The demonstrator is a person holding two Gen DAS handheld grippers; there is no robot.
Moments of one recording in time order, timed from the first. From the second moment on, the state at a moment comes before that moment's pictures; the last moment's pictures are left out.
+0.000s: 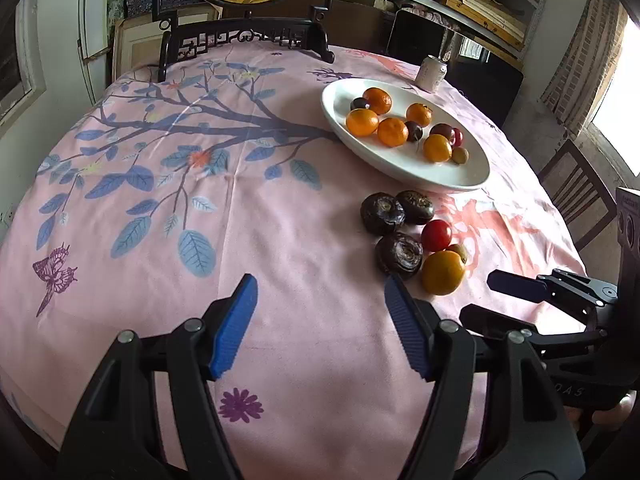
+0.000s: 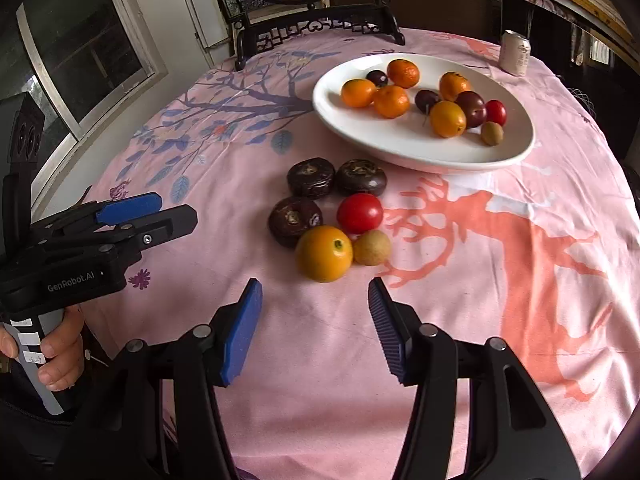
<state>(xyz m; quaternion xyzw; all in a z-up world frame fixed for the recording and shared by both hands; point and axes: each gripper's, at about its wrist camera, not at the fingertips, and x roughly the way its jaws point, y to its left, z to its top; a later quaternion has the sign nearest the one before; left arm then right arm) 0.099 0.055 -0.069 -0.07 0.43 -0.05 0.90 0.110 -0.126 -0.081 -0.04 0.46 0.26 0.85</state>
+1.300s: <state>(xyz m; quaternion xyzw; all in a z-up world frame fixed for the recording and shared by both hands) 0.143 -0.020 -0.093 -0.02 0.45 -0.07 0.89 0.097 -0.205 -0.088 0.04 0.45 0.20 0.87</state>
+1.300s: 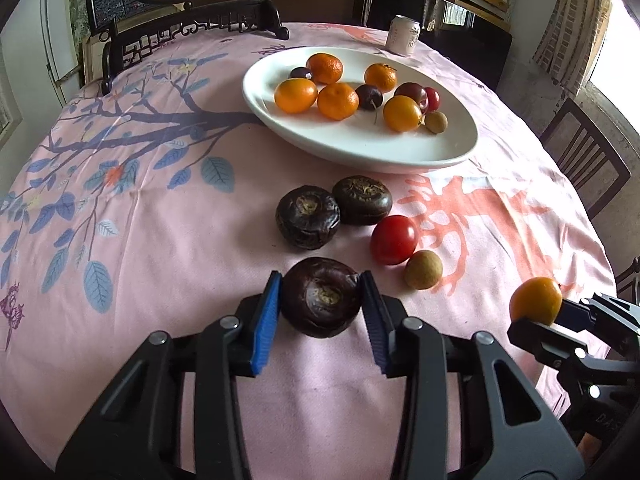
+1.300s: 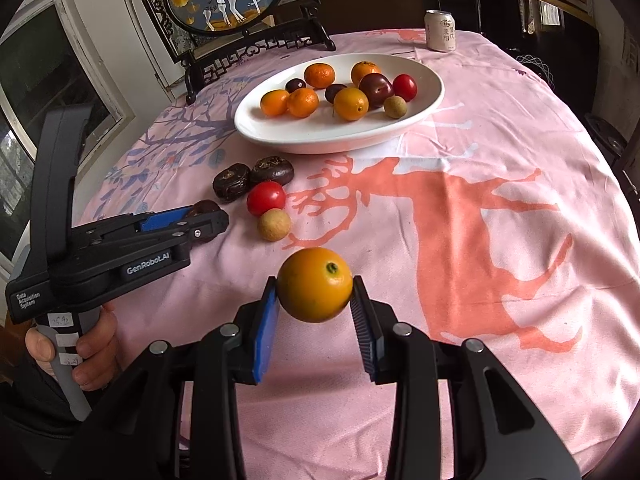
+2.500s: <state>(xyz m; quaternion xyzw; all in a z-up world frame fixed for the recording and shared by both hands) 0.278 -0.039 -0.051 -0.03 0.47 -0.06 0.88 0.246 -0.187 -0.062 -0.03 0.45 0.16 0.88</state>
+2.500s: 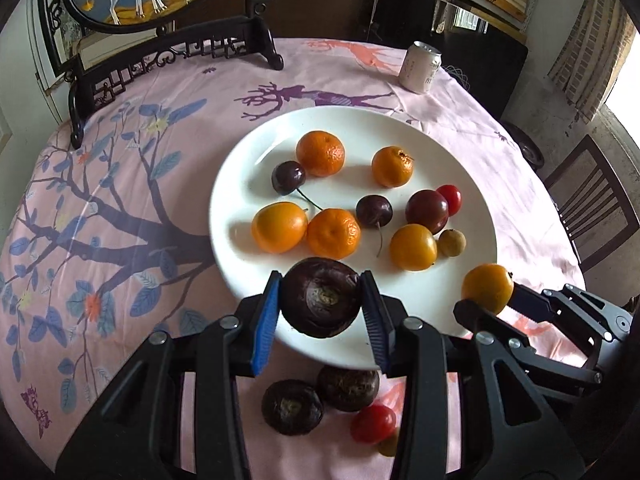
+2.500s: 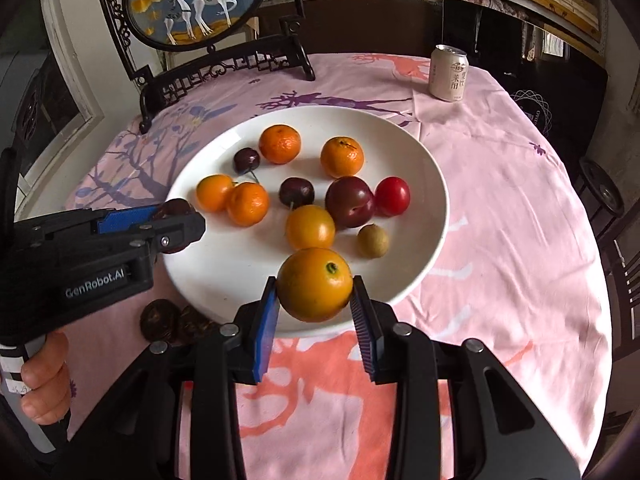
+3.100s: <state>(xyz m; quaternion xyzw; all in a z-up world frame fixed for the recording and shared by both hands) 0.266 -0.019 -0.009 -0.06 0.42 -0.07 0.90 0.239 -0.214 -0.025 -0.03 0.40 0.12 0.91</state>
